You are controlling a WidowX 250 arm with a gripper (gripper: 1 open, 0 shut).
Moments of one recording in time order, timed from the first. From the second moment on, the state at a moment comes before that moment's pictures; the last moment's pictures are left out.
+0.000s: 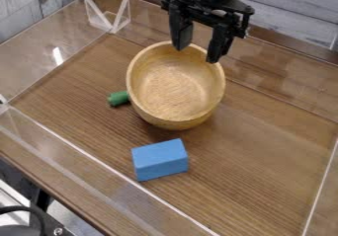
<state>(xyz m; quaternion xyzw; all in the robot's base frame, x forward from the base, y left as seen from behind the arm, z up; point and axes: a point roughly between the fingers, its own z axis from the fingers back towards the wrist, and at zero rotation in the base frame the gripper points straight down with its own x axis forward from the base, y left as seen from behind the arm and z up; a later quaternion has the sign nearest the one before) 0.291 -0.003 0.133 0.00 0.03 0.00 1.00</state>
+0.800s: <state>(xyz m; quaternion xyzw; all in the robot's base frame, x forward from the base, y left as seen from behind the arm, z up) 0.218 -0.012 0.122 0.00 0.02 -0.30 0.95</state>
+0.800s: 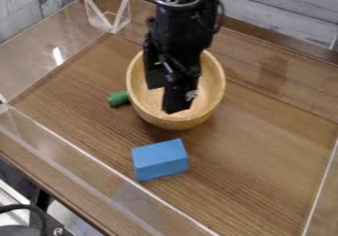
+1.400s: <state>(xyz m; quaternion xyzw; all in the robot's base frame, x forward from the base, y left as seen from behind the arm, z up) 0.191 -0.011 0.110 0.02 0.00 -0.40 0.92</state>
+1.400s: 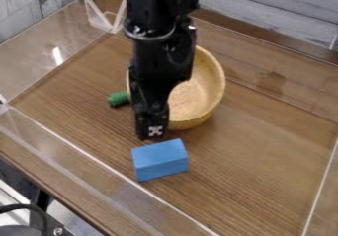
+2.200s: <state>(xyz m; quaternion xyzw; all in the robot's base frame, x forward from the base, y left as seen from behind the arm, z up) 0.188 -0.016 0.063 0.03 -0.01 -0.41 0.91</state>
